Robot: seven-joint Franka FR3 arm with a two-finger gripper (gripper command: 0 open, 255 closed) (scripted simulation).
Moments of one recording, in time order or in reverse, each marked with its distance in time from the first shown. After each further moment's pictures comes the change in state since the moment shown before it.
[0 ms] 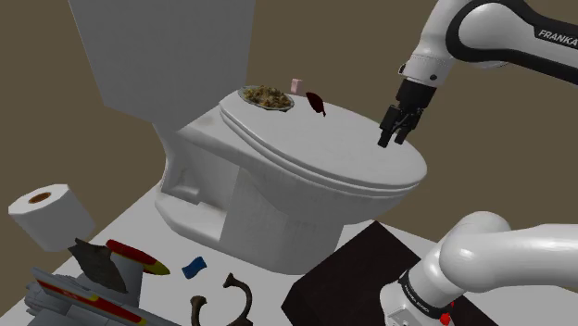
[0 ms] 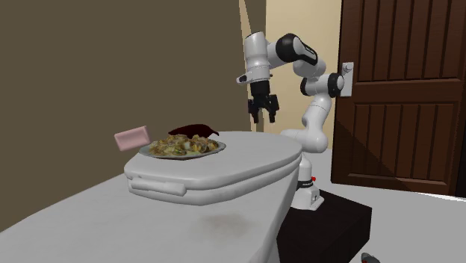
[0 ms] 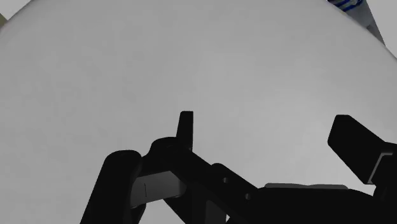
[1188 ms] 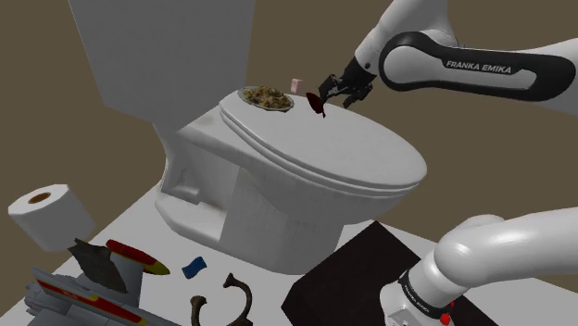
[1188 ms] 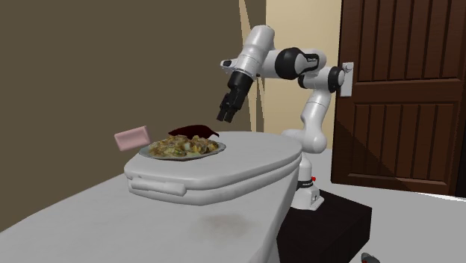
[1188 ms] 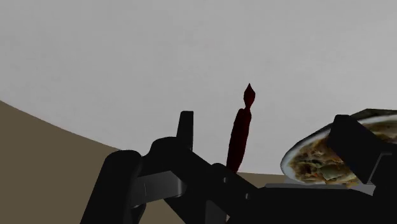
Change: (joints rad) arm -0.131 0.215 0.233 0.021 -0.130 0.741 0.365
